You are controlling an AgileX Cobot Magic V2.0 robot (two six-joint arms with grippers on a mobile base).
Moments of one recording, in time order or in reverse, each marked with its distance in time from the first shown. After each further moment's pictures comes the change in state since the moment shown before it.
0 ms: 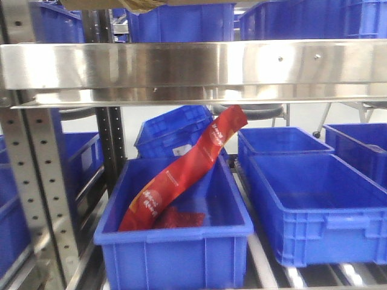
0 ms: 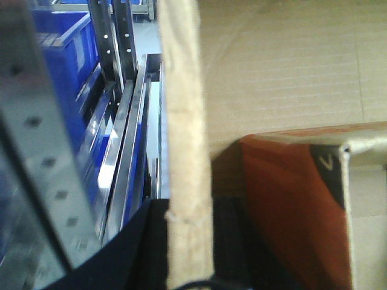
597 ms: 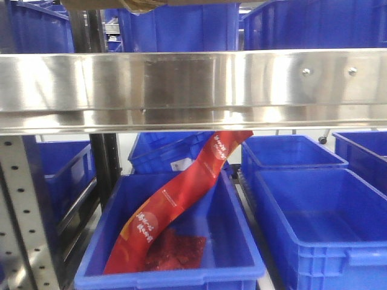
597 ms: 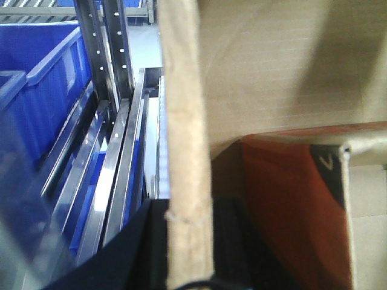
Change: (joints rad) left arm 0.000 0.000 0.000 0.000 0.000 0.000; right arm 0.000 0.000 0.000 0.000 0.000 0.000
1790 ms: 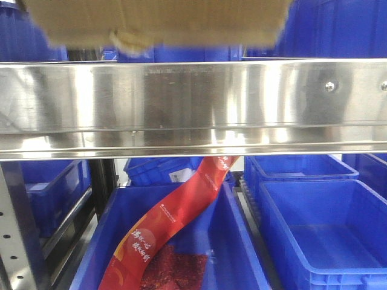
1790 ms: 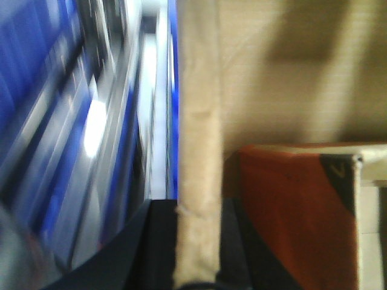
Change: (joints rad) left arm 0.000 0.006 0.007 -0.114 0.195 0.004; right arm 0.003 0.021 0.000 0.148 0.270 0.000
